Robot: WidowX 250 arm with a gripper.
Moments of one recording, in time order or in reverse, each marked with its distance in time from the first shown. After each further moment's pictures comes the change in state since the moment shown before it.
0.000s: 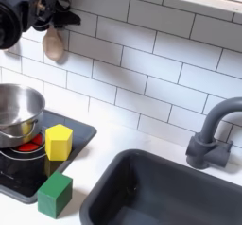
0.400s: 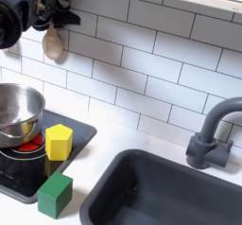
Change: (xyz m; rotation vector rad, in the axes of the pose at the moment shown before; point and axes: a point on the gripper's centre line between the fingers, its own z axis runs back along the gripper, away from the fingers) arm 0.000 -0.001 0.000 -0.005 0.001 -0.014
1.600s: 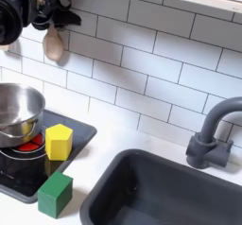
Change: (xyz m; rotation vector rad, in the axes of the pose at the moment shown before) arm -0.001 -0.002 -0.002 -0.009 0.038 -0.012
